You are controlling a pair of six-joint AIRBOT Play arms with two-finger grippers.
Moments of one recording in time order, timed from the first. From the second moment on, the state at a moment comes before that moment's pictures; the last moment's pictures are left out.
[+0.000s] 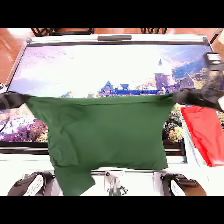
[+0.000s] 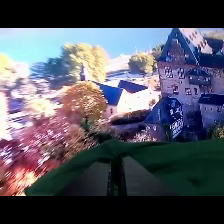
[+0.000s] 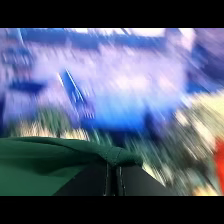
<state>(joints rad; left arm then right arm) 0.32 -0.86 1.05 0.97 -1.18 -1.16 -0.03 -0.93 1.06 -1.35 1.02 1.40</state>
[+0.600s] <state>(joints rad) 0.13 -1.47 1.33 0.82 -0.70 -1.15 -0.03 -1.40 1.10 -1.05 0.31 1.29</state>
